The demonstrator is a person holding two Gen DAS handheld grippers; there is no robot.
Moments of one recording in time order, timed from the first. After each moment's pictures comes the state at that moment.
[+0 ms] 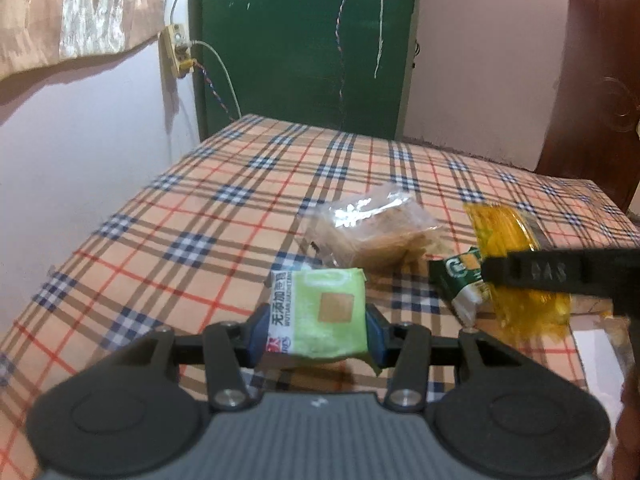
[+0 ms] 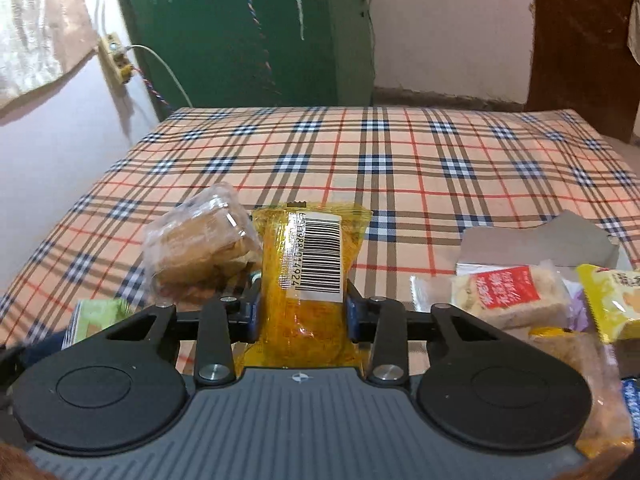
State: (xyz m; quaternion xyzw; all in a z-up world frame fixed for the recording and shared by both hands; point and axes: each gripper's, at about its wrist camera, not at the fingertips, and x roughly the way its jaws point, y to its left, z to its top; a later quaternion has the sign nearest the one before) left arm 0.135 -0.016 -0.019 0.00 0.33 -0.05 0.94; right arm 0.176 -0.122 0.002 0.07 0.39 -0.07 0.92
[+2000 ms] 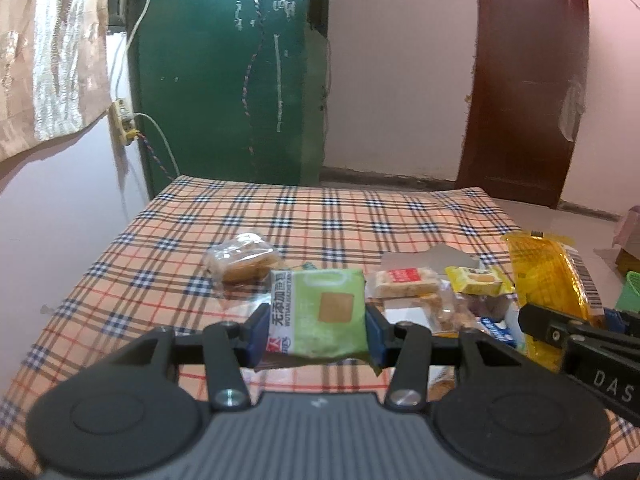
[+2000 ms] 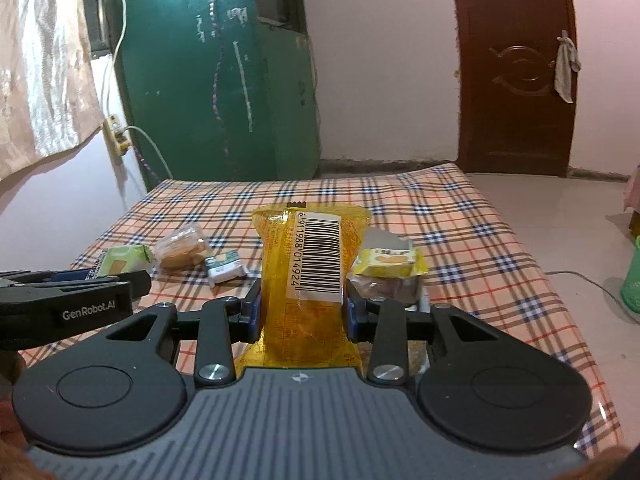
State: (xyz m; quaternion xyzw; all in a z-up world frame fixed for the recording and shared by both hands) left arm -0.021 -0.088 0.082 0.03 0.28 -0.14 0.95; right arm -0.104 -0.178 0.143 0.06 0.28 -0.13 0.95
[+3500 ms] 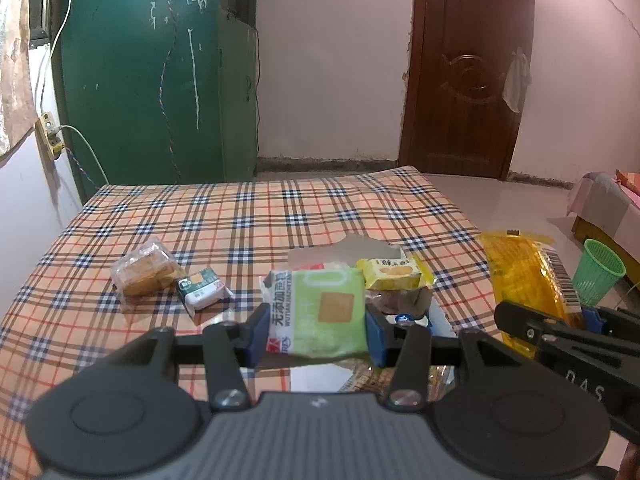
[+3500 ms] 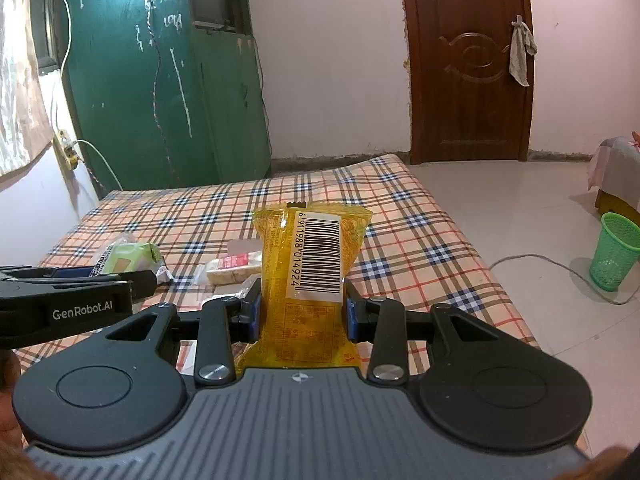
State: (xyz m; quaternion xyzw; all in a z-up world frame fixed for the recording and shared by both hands) left arm -0.015 -0.165 0.078 0.05 0.29 -0.22 0.93; right arm -0.143 -0.245 0.151 0.08 0.28 -0.19 0.94
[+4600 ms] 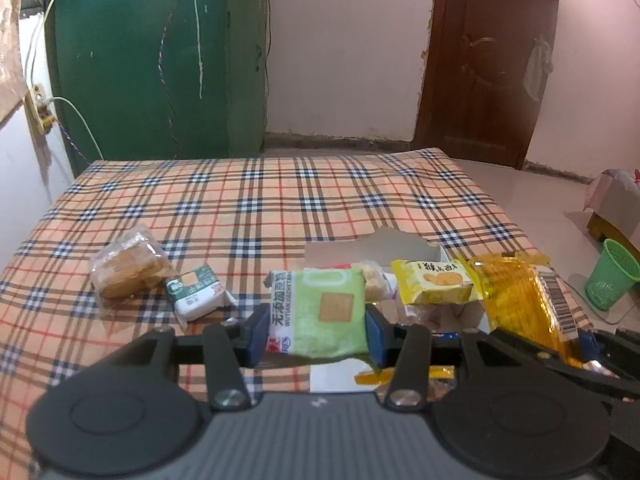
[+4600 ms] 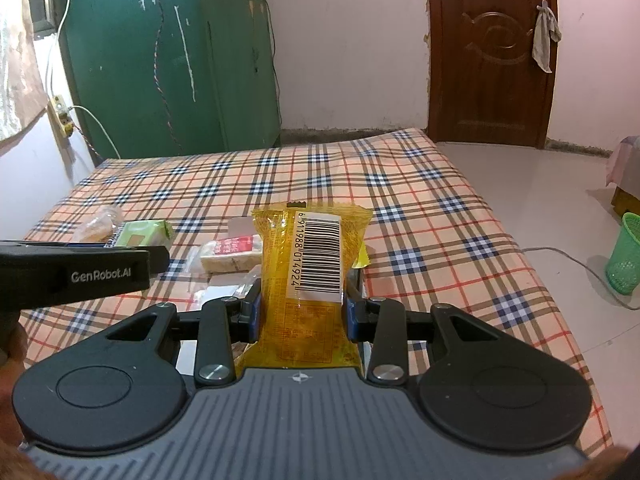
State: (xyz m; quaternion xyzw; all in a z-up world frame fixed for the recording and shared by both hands) left arm 0.062 -0.180 0.046 0.05 0.33 -0.21 0.92; right arm -0.051 -0.254 0.096 0.07 0.33 -0.18 0.93
